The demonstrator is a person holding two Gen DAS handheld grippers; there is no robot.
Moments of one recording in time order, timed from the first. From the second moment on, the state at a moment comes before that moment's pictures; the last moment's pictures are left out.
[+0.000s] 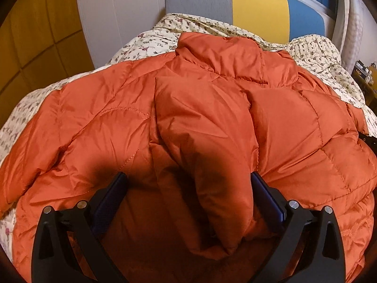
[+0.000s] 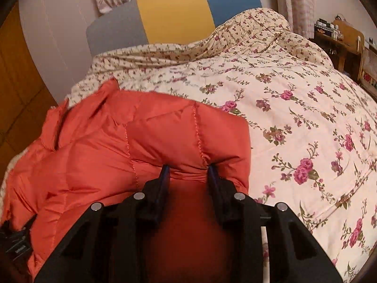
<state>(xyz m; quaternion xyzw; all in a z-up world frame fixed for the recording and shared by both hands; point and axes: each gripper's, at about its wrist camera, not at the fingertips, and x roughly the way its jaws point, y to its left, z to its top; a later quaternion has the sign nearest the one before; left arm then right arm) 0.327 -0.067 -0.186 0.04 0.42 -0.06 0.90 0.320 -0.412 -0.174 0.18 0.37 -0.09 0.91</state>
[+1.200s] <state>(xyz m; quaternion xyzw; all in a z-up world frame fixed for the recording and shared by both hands) 0.264 0.157 -0.129 -0.15 0.37 0.08 0.91 0.254 -0.382 -0.182 0.11 0.41 -0.20 0.88</state>
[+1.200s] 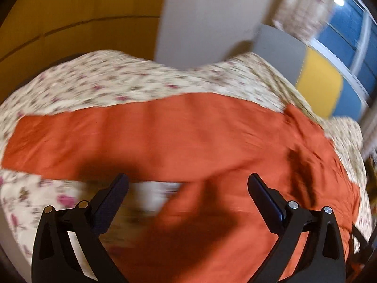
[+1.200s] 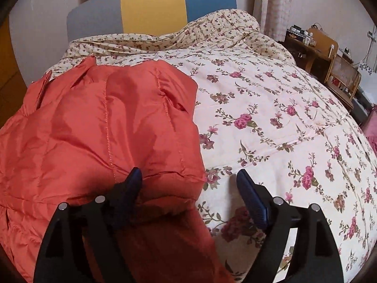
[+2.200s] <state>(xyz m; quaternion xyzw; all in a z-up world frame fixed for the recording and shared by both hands) 0.212 0.357 -0.181 -0.47 0.27 0.26 0.80 0.254 -0.384 -0.184 0.10 0.42 -0.21 0.88</state>
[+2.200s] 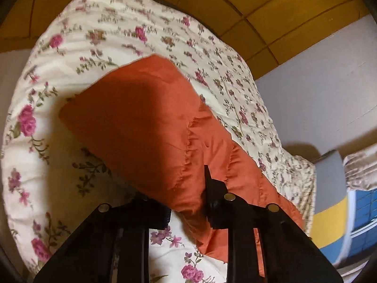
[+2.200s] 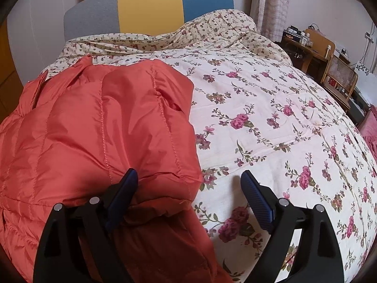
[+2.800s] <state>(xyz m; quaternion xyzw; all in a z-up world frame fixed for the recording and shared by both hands) 0.243 0.156 -0.060 -0.18 0.19 0.14 0.96 0.258 -0.387 -0.184 0.12 0.41 -0.21 0.88</state>
